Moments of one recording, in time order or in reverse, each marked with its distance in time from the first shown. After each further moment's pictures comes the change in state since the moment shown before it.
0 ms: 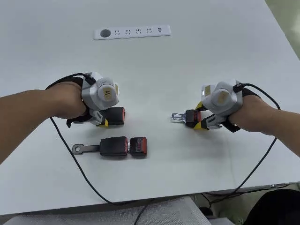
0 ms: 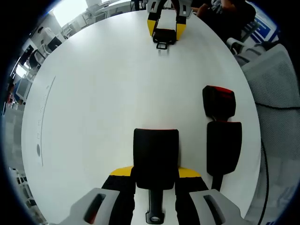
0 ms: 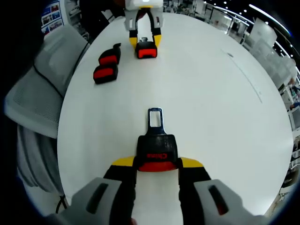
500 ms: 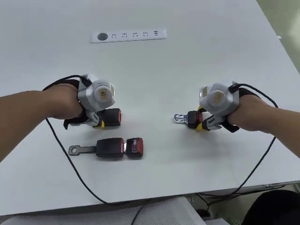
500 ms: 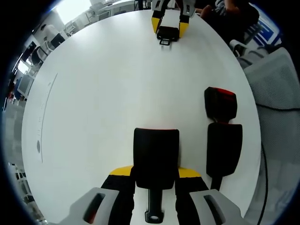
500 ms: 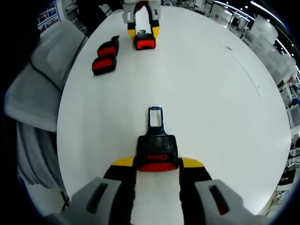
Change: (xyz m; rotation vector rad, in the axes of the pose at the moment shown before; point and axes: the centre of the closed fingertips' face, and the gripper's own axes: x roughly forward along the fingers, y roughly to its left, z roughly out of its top) left arm -0.001 0.001 0.000 -0.032 -0.002 0.008; right arm -0.004 -0.002 -0.007 -0.003 0.082 -0.020
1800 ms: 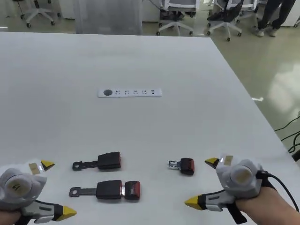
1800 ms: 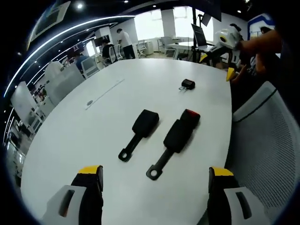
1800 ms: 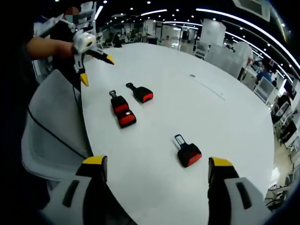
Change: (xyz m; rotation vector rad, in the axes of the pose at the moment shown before) left arm -0.115 -0.104 -0.070 -0.496 -0.467 0.366; right arm -0.097 0.083 0.040 0.350 -0.390 -0.259
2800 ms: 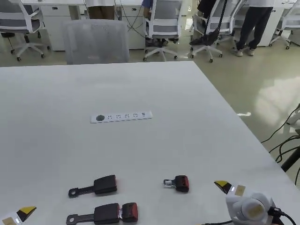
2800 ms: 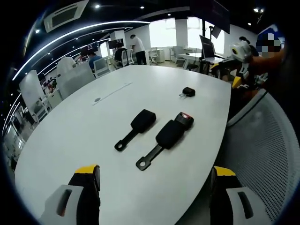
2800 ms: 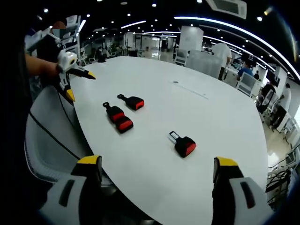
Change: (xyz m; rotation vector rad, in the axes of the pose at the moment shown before) left arm -0.023 -0.024 -0.017 -0.098 -0.066 0.026; right arm -0.033 0.012 -0.016 0.126 -0.070 -0.122
